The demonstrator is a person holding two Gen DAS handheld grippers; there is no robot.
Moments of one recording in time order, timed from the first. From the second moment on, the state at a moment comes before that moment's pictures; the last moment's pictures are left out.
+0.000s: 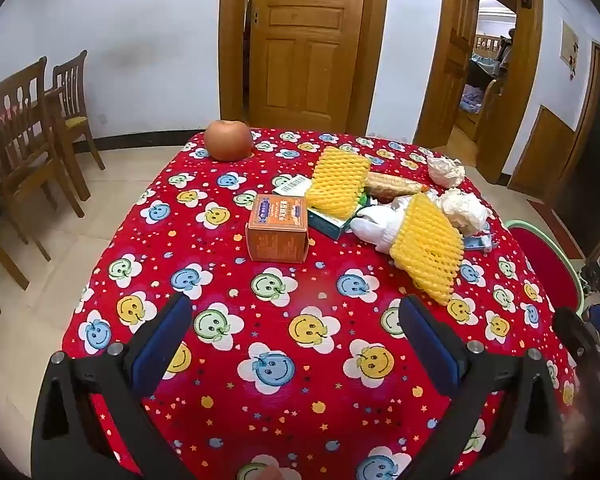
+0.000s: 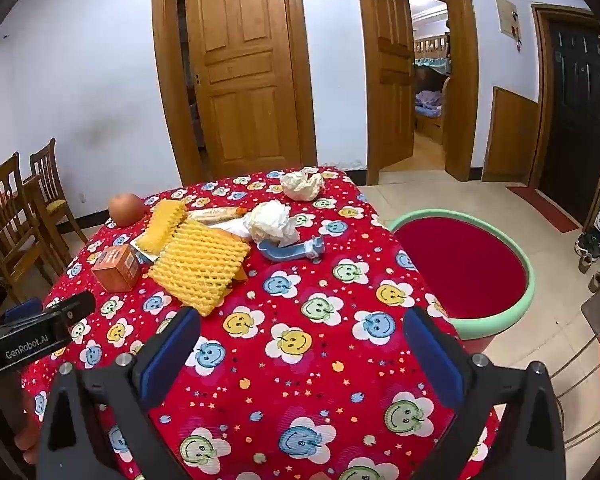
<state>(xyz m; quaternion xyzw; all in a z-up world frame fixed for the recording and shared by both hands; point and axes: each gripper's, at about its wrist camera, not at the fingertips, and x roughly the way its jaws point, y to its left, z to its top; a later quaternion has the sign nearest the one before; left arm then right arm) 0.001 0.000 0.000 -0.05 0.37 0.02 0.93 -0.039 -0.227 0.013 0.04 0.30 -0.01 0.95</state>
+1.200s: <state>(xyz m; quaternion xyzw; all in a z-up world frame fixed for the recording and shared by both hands) -0.009 0.002 0.009 -0.06 0.36 0.02 0.93 -0.047 -0.232 0.019 0.06 0.30 -0.01 0.95</state>
